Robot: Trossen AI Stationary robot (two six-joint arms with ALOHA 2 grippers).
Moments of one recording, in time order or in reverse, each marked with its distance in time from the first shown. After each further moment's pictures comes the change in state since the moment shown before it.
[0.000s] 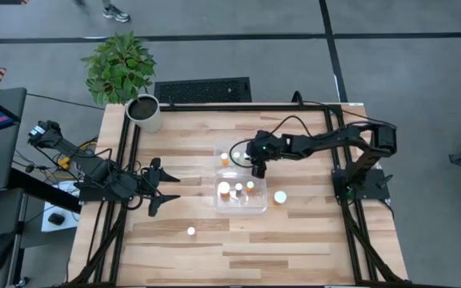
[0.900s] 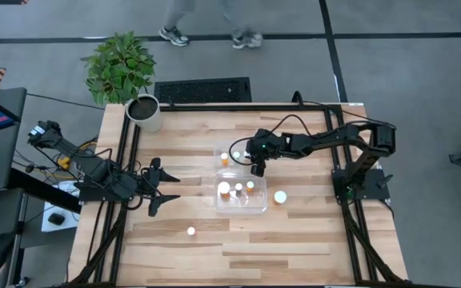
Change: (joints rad) left arm 0.000 0.000 0.000 -0.003 0.000 -0.001; right arm -0.018 0.013 0.001 0.002 -0.013 0.032
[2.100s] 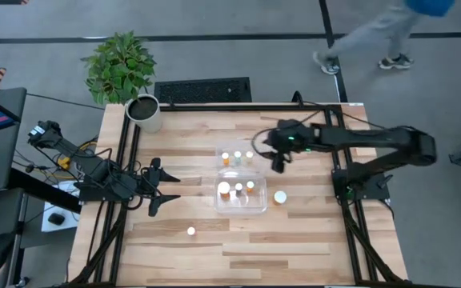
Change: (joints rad) left arm 0.000 0.000 0.000 0.016 0.000 -0.009; right arm 0.033 -0.420 0.048 -0.390 -0.004 0.028
